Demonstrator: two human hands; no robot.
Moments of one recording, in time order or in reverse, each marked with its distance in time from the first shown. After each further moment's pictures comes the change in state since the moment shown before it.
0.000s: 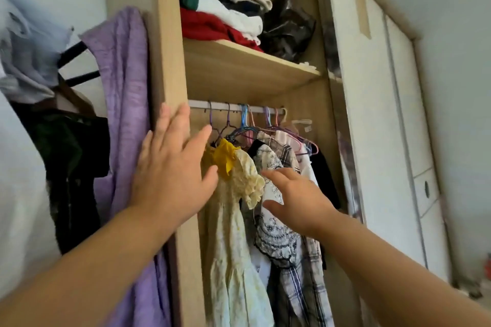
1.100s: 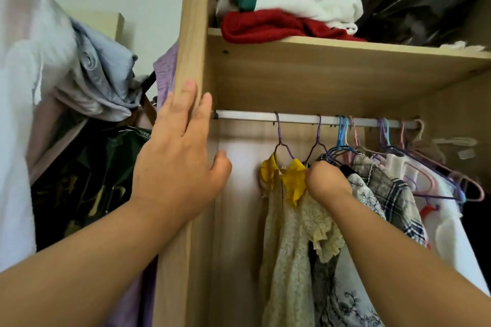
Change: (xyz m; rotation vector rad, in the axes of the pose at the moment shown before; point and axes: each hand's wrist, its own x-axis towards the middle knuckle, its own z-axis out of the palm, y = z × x) left_hand 0.048 0.017 0.017 0.572 0.322 -0.102; right_hand 0.243 0.034 0.092 0.400 0.007 0.095
